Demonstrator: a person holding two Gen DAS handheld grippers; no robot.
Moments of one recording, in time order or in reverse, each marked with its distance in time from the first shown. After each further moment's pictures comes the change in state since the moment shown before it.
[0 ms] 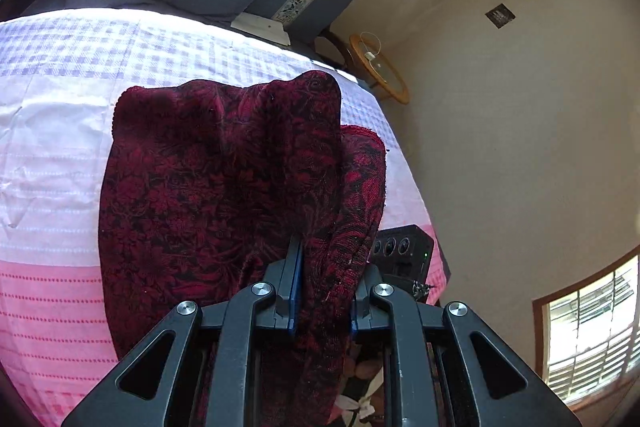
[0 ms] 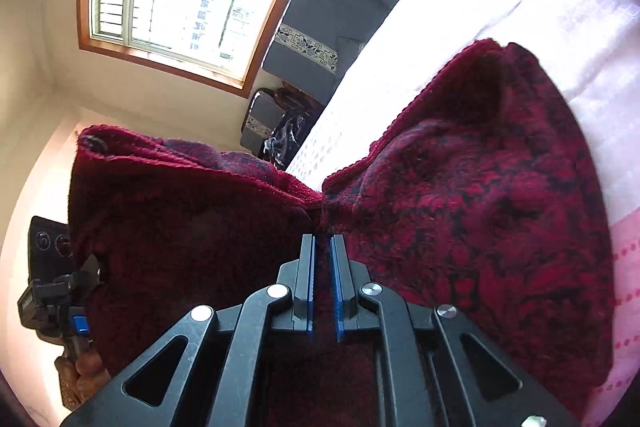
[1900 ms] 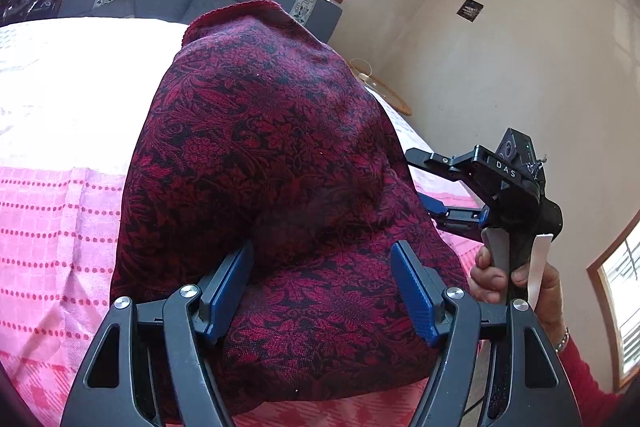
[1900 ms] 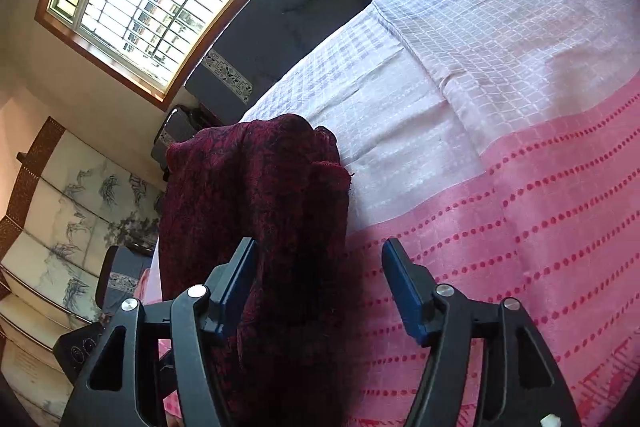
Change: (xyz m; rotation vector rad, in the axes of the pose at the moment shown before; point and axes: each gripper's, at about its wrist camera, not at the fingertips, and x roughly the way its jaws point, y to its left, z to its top) left arm 0.042 0.058 -0.159 0.218 -0.238 0.068; right arm -0.109 -0.017 0.002 -0.073 -0.102 -0.356
